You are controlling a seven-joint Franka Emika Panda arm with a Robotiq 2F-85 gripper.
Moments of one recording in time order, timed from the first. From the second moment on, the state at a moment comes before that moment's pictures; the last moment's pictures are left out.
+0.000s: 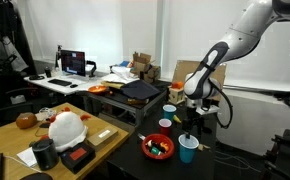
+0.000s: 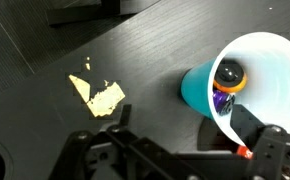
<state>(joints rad) -0.11 0.80 0.06 -1.99 0.21 2.51 -0.07</state>
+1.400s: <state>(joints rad) -0.07 0.71 0.04 -2.04 0.15 2.57 -0.06</state>
